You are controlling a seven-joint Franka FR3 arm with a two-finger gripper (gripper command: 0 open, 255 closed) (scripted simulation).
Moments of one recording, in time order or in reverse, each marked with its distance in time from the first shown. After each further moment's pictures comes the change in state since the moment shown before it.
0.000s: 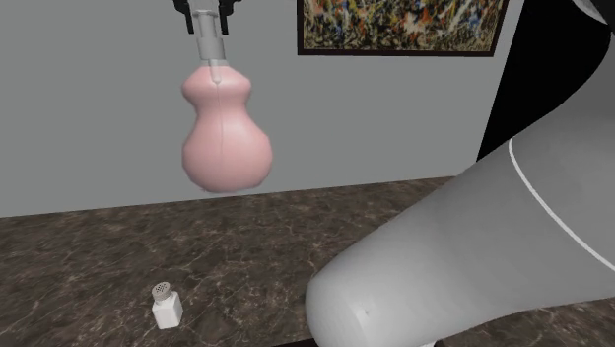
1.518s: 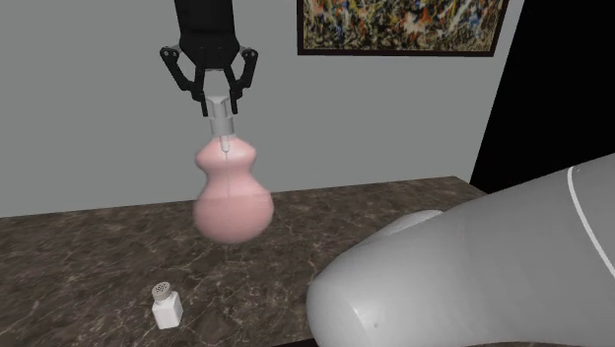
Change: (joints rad) arm 0.025 -0.184 0.002 -0.462 0.026 0.279 -0.001
